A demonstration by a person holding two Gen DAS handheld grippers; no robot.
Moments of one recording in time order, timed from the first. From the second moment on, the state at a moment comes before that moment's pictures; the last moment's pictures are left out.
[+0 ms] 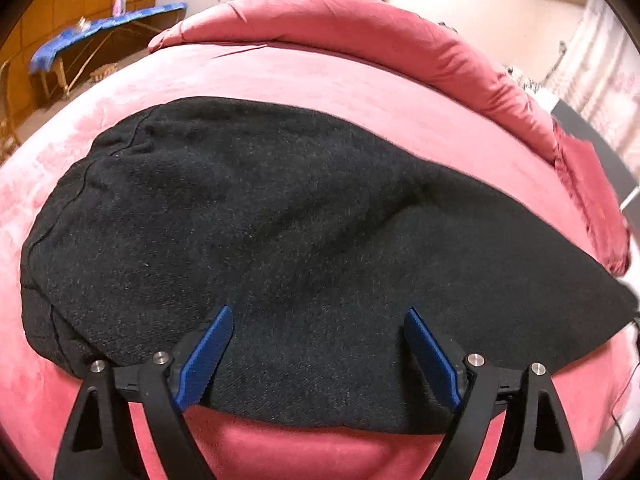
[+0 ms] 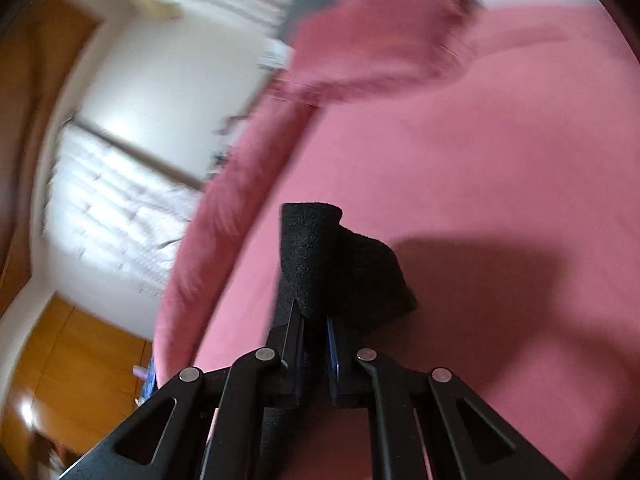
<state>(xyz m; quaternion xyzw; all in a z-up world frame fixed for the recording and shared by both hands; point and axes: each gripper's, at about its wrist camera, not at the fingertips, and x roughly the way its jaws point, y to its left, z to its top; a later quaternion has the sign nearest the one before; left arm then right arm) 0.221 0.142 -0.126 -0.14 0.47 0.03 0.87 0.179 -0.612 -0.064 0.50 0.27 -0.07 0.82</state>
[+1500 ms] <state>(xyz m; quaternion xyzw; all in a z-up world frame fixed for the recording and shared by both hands) 0.150 0.059 -0.117 -0.11 0.46 -0.04 0.88 0.249 -0.467 0.016 0.36 0.34 -0.01 0.87</state>
